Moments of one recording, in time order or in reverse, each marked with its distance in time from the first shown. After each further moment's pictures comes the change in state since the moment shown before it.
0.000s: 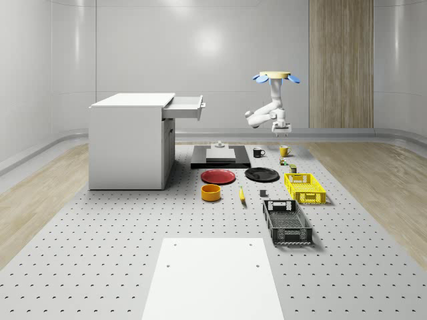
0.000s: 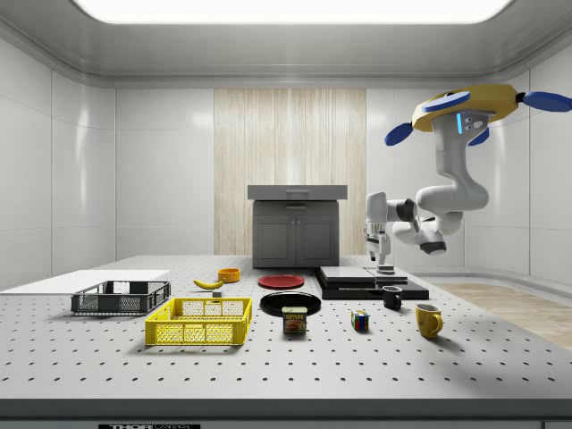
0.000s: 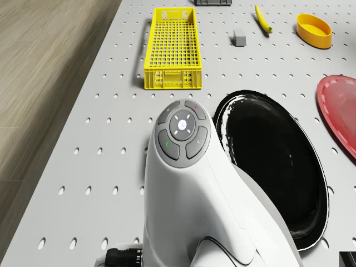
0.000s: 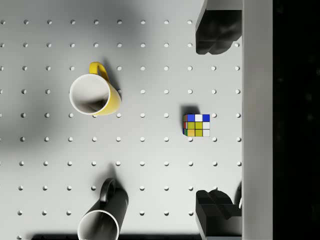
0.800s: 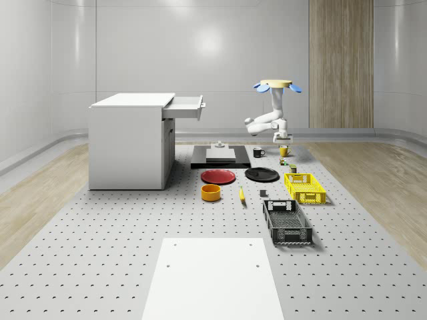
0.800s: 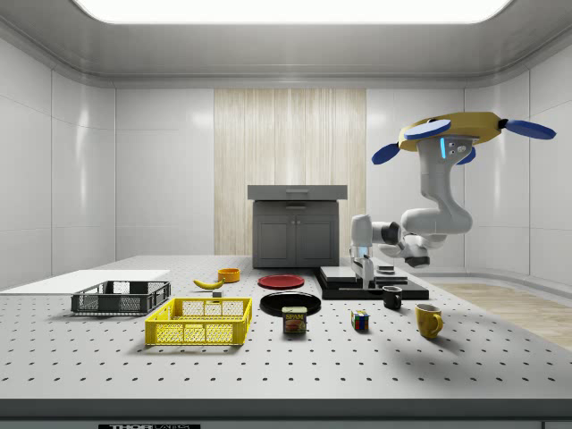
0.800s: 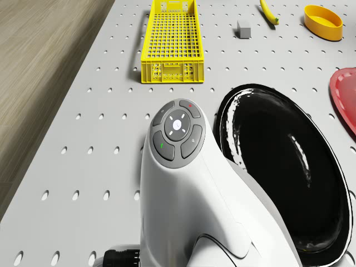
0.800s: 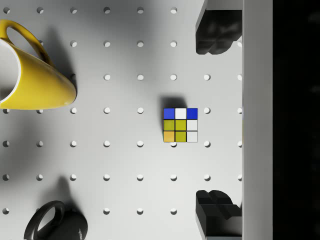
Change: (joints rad) arm -0.045 -0.087 0.035 0.005 0.040 0.066 0.039
